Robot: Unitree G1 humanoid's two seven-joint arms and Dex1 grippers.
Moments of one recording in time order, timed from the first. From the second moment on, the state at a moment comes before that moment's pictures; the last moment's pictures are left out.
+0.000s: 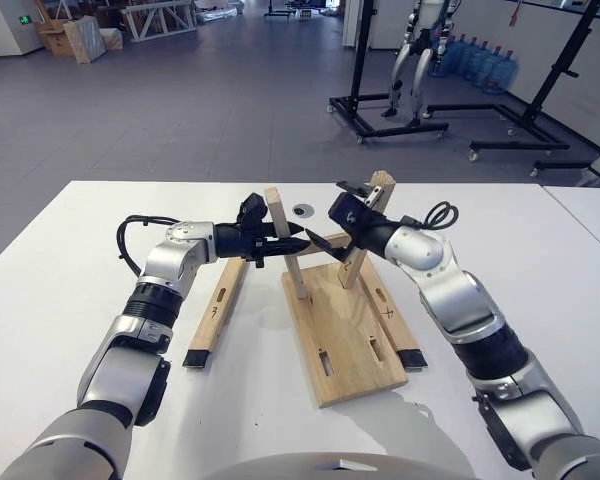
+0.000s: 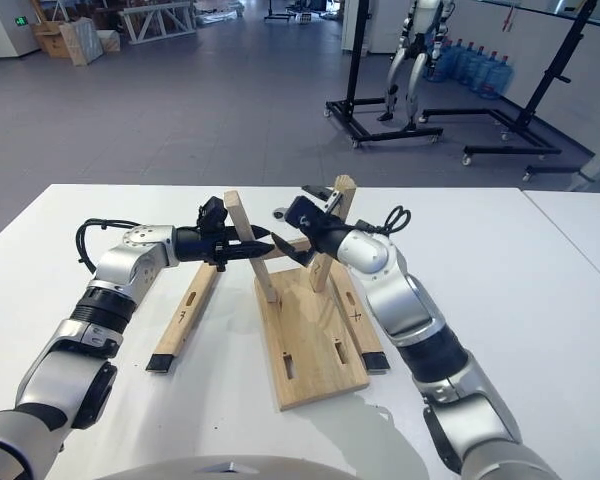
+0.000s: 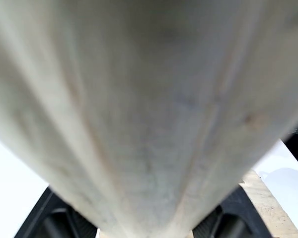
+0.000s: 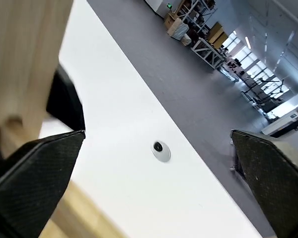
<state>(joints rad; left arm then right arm) -0.69 0.35 -0.20 0.50 -0.38 0.30 -1.19 -0.61 -0.40 0.27 -0.26 -0.04 0.61 0.48</state>
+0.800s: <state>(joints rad) -0.68 0.34 -0.20 0.49 -0.39 0.29 -1.17 -0.70 -0.40 0.16 -0.27 -0.01 0.63 0.49</state>
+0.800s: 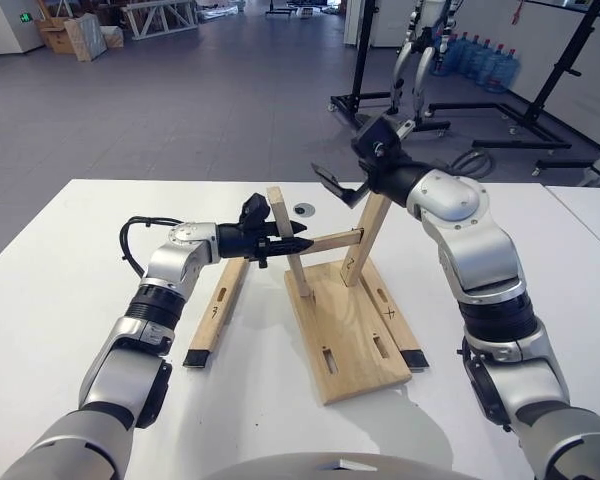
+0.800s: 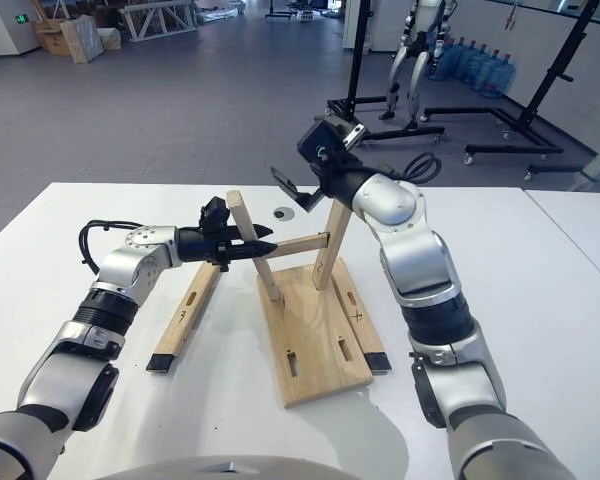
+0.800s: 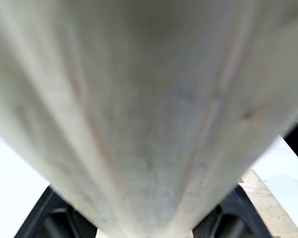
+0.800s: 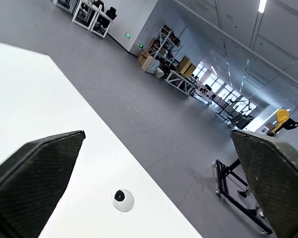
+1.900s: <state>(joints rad) -0.19 0.46 0.21 -0.05 -0.14 0.87 -0.32 -0.72 -0.34 -0.01 -0.30 0.12 0.79 0.37</state>
